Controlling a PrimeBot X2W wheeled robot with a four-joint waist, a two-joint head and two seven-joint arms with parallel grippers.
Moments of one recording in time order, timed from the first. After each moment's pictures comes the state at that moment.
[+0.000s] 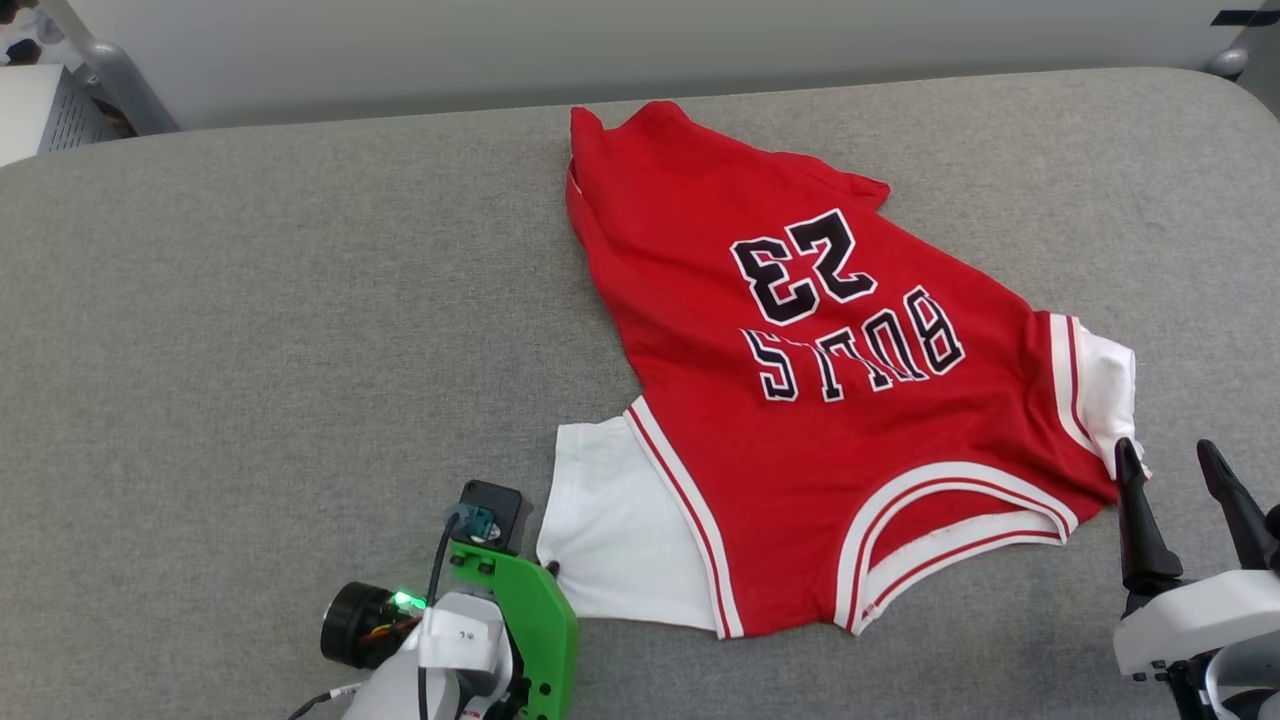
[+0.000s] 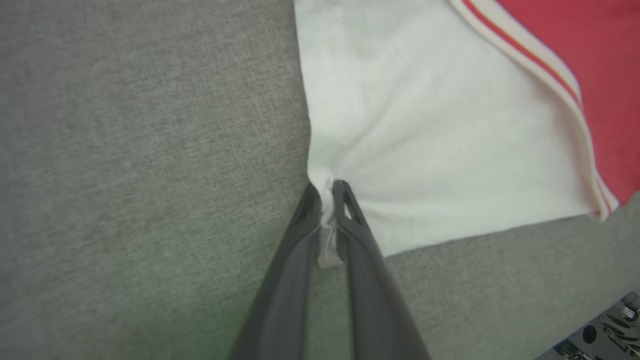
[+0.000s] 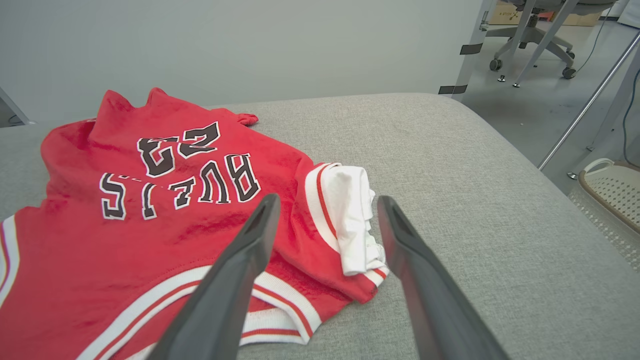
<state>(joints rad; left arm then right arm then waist) -0.16 0.18 -0.40 0.23 -0.31 0.03 0.49 0.04 -0.16 -0.15 -0.06 0.20 0.13 -0.03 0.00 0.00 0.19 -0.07</state>
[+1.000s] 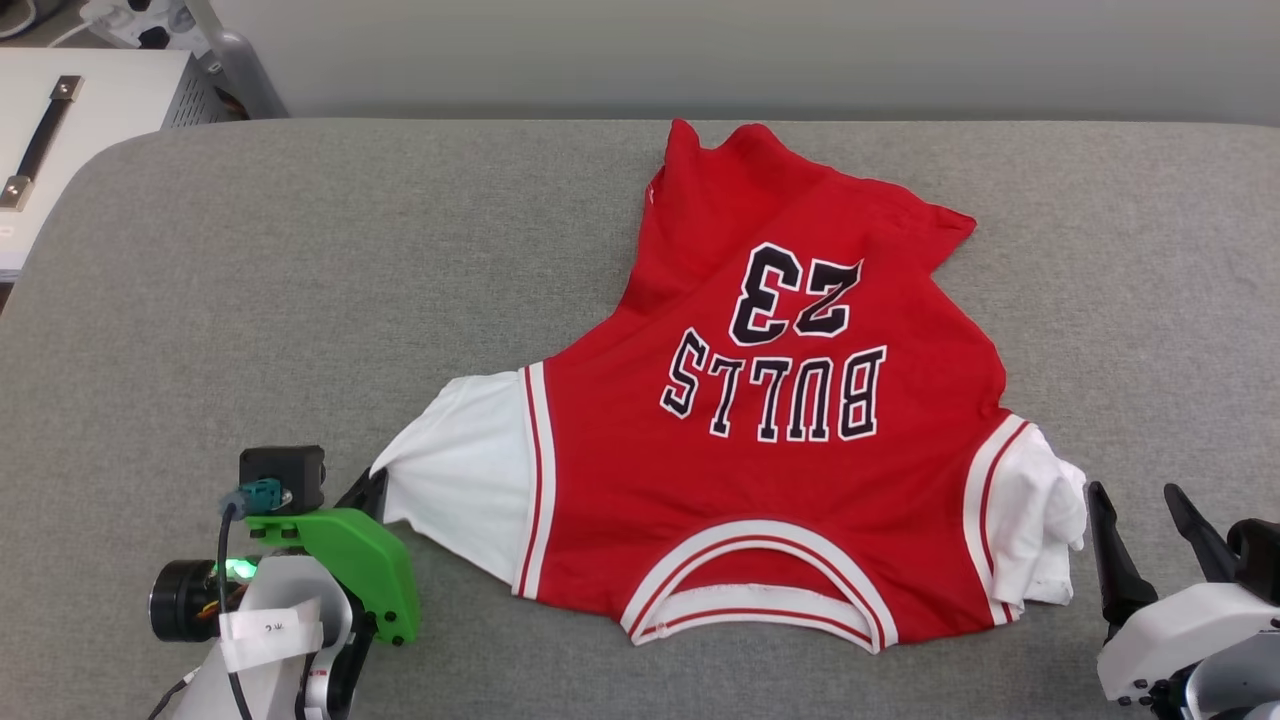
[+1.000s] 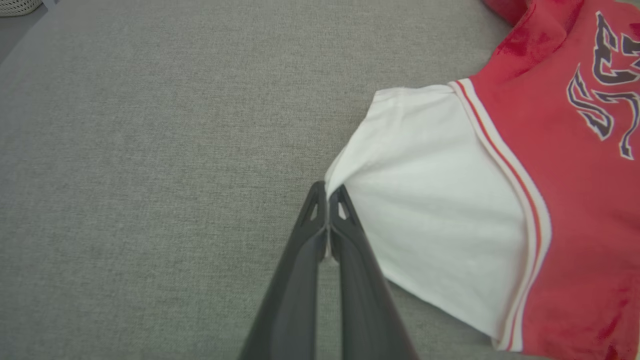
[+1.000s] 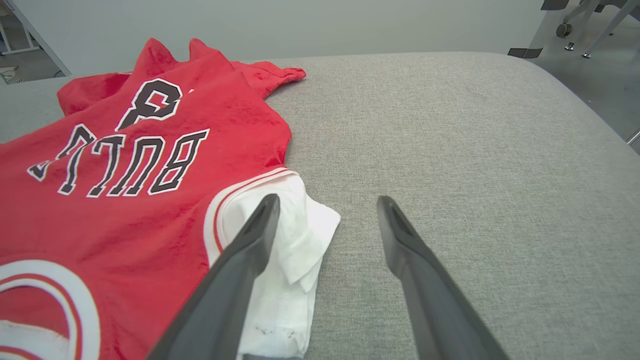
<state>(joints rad) -0.18 0.29 -0.19 0.27 -0.40 0.06 0.19 0.04 -0.17 -0.13 0.03 0.22 0.13 0.03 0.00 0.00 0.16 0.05</state>
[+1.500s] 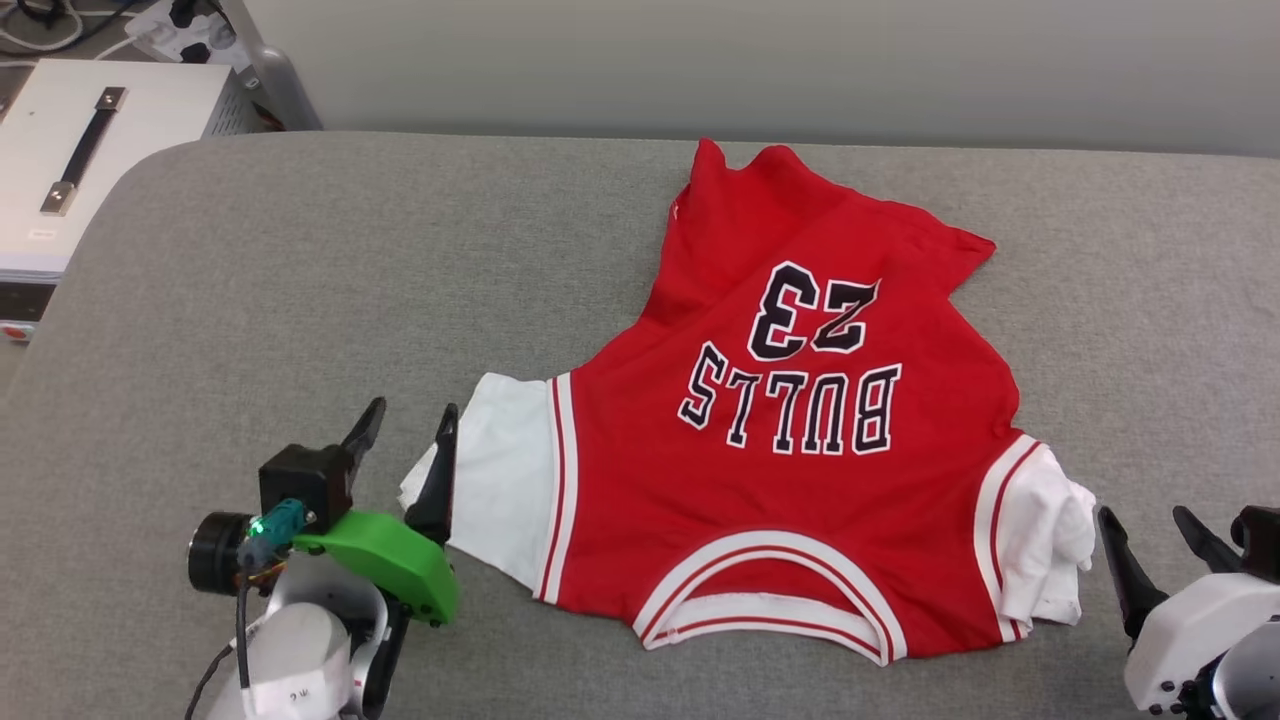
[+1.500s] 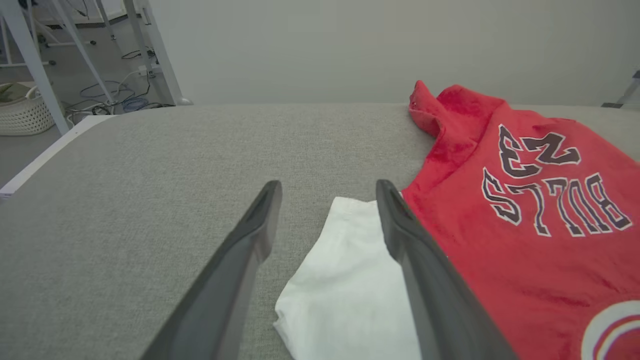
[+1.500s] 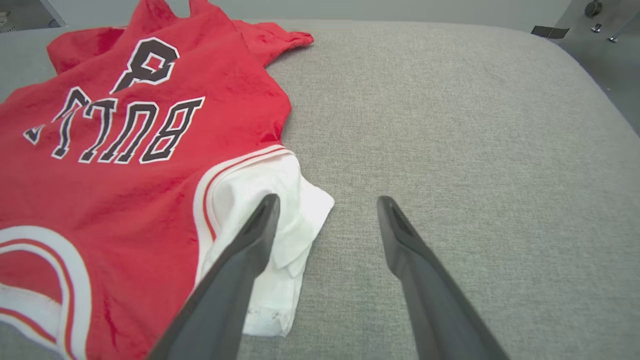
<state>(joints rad) -0.23 0.26 -0.24 0.32 -0.36 -0.03 -0.17 0.05 -0.25 -0.11 0.03 0.25 0.13 0.18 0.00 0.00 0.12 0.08</state>
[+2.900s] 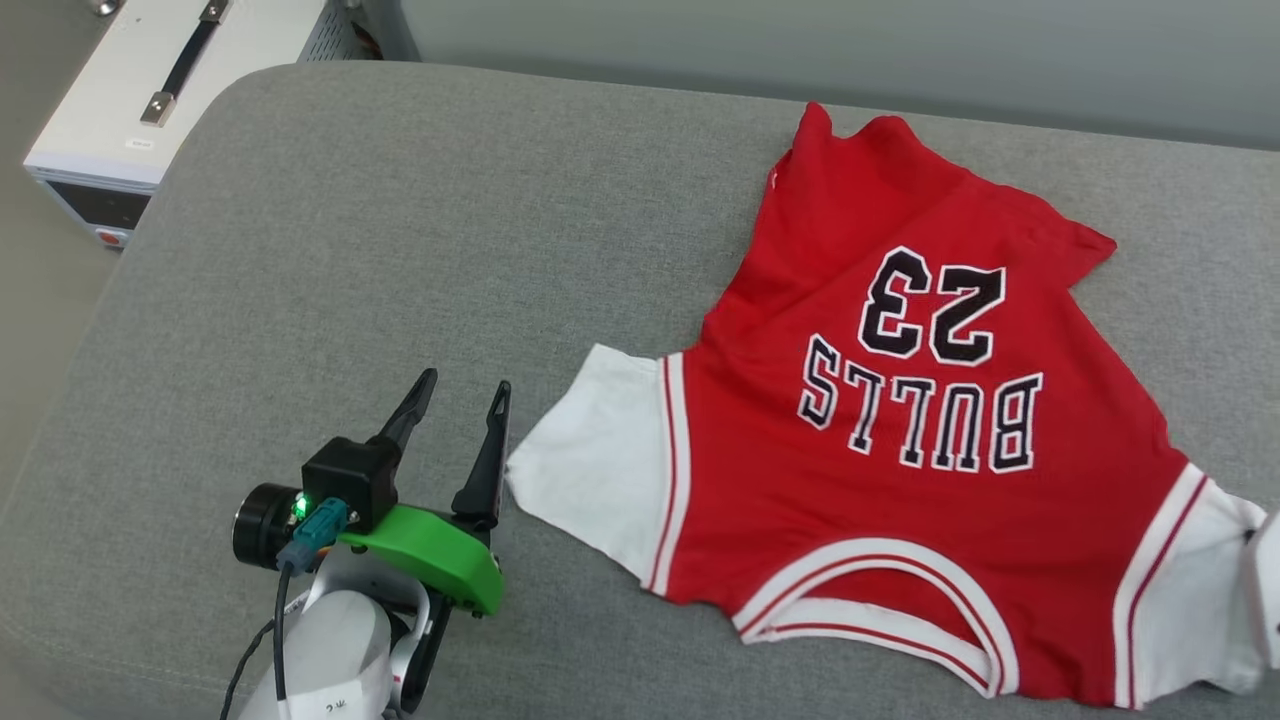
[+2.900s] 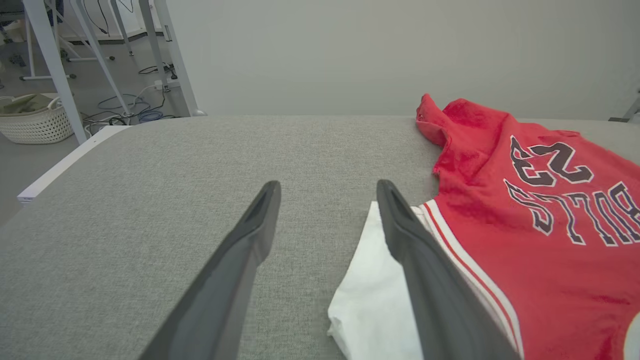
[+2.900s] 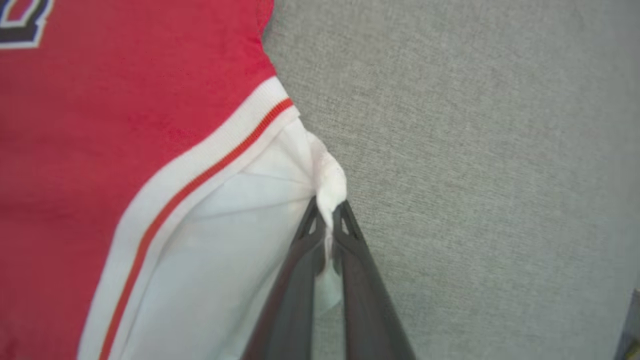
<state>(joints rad) -0.25 0.23 -0.30 0.29 -0.33 -0.05 -0.25 -0.10 -0.54 -0.02 0.12 0.30 0.13 0.70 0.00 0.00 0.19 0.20</state>
